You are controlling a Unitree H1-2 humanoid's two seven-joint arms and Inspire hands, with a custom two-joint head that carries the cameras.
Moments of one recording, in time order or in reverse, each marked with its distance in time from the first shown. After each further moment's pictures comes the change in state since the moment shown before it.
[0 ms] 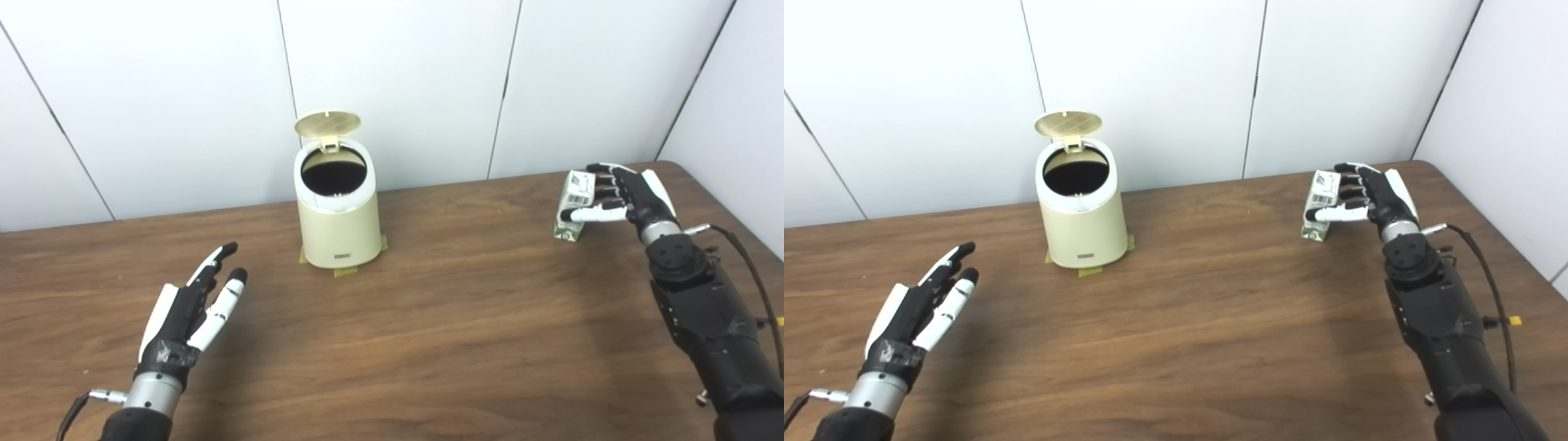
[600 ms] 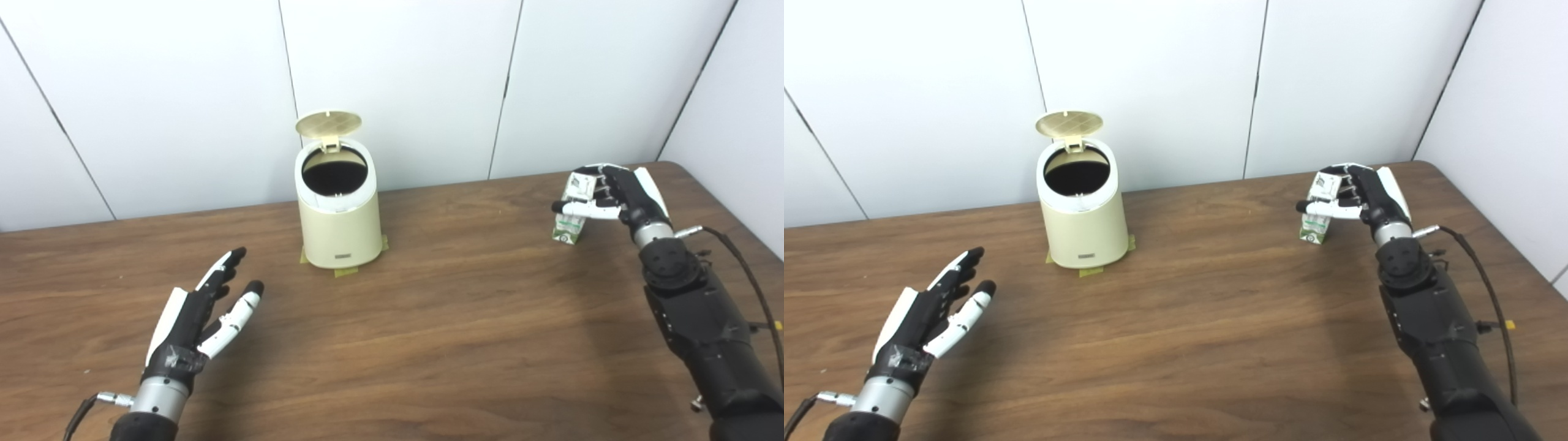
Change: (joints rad) left arm 0.010 0.003 -0.017 0.008 0.033 -0.026 -0.019; right arm 0.013 0.021 0.000 0.037 -0.009 -0.125 -0.045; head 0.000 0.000
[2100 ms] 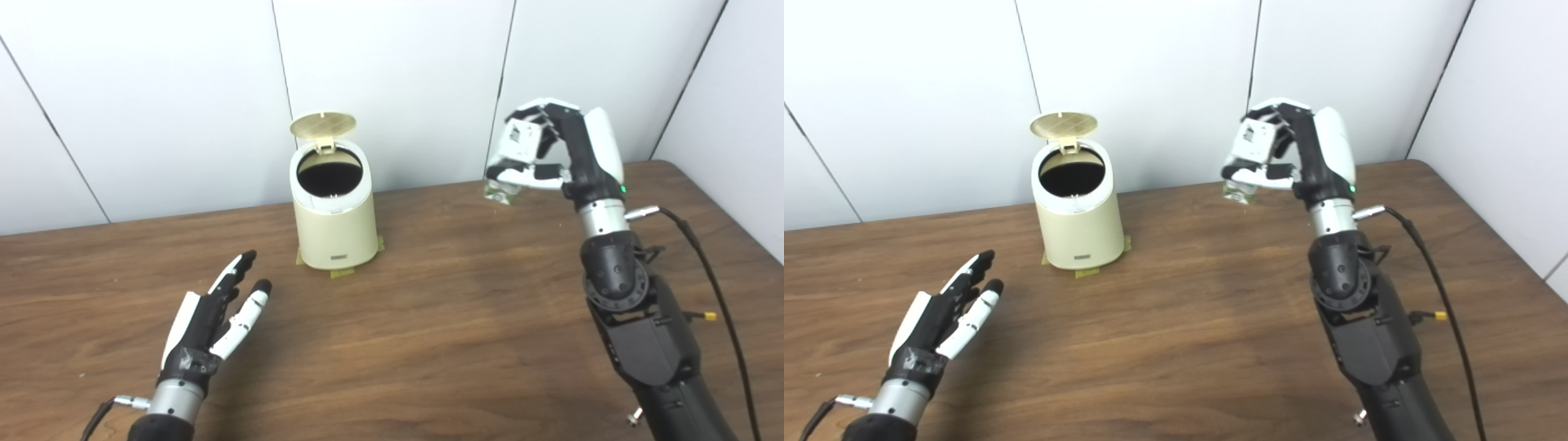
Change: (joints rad) left arm 0.011 -0.085 0.013 0.022 0.004 0.000 0.027; right arm 0.072 0.183 0.096 -0.676 -0.261 0.052 -0.066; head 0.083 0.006
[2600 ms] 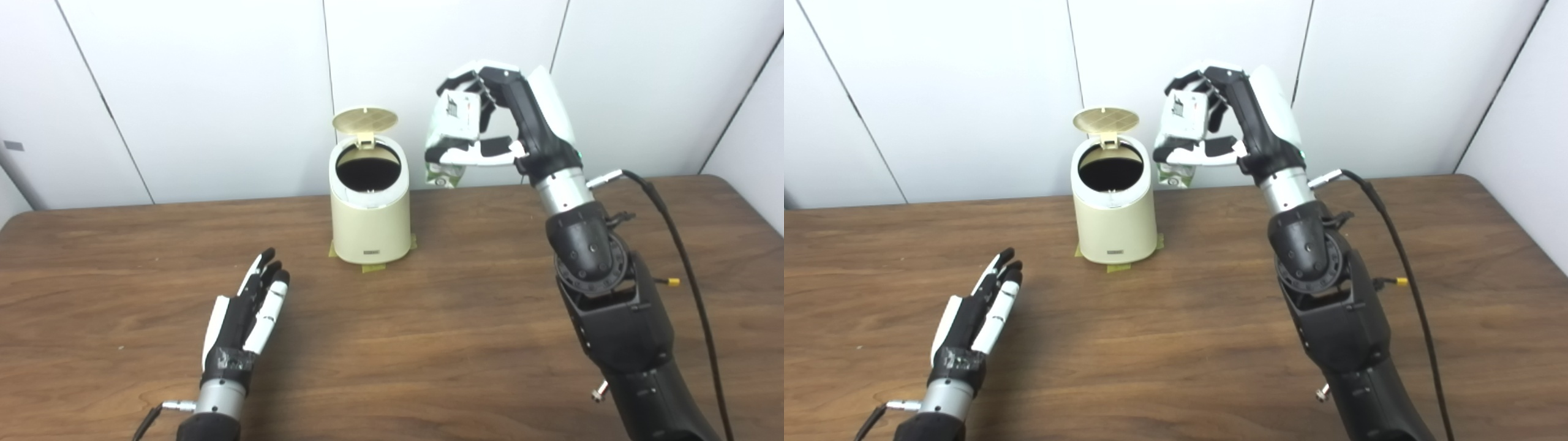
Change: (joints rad) left arm 0.072 -0.124 0.038 -0.003 -0.045 -0.011 0.083; right arm -0.157 0.113 0.101 -0.097 -0.007 0.042 0.159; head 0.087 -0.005
